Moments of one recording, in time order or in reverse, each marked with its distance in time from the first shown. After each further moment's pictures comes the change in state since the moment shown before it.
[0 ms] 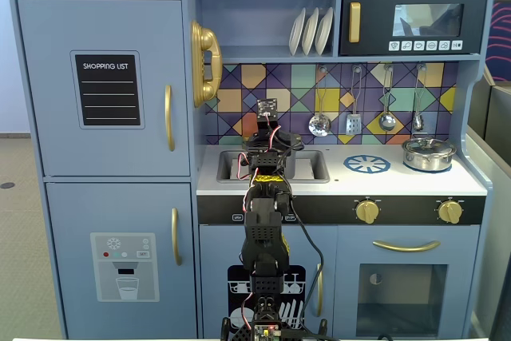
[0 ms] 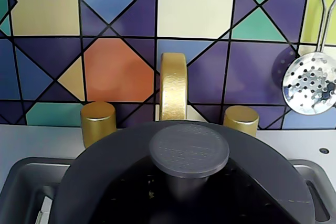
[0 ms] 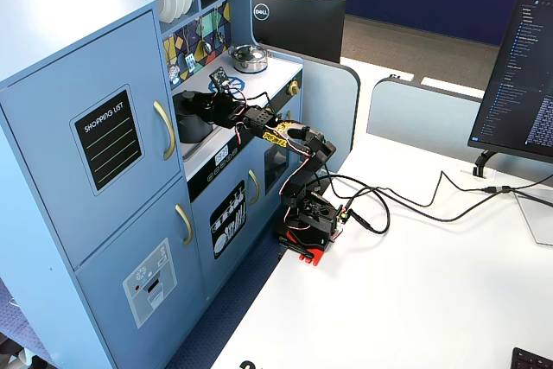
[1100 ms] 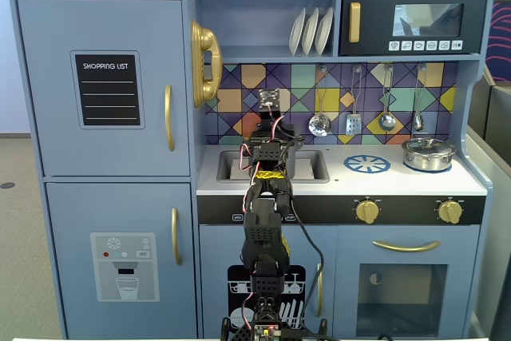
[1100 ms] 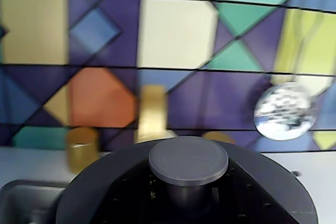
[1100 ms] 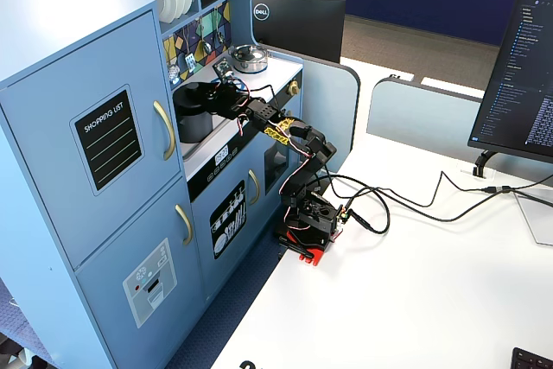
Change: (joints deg) arm 1.9 1.8 -7.8 6.3 -0.9
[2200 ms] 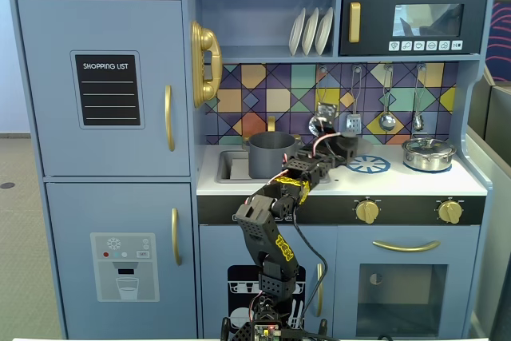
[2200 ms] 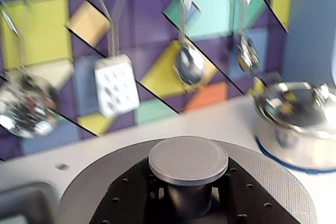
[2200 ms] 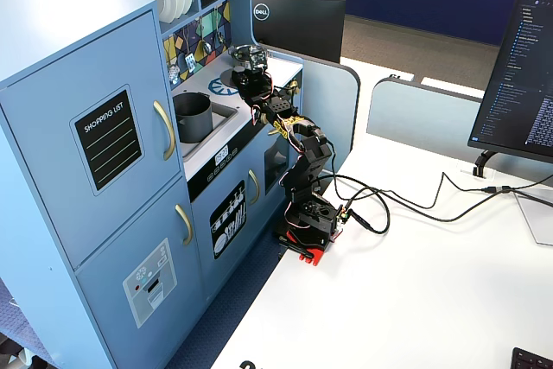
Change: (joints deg) arm 26.6 -4.0 9.1 -14.2 4.3
